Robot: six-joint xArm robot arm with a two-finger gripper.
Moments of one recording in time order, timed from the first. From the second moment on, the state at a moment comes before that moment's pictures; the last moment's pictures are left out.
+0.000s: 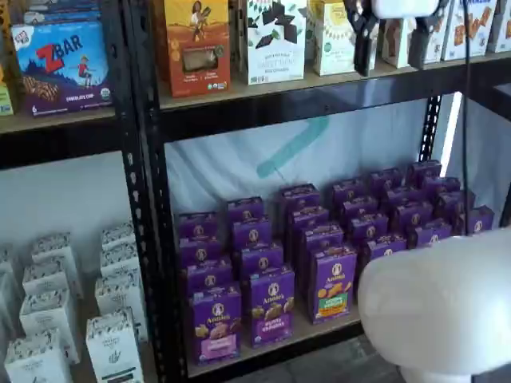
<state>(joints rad) 0.01 -0.85 -1.14 0.04 1.99 0.03</state>
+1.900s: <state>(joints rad) 0.12 -0.88 -0.81 -0.02 1.60 0.13</state>
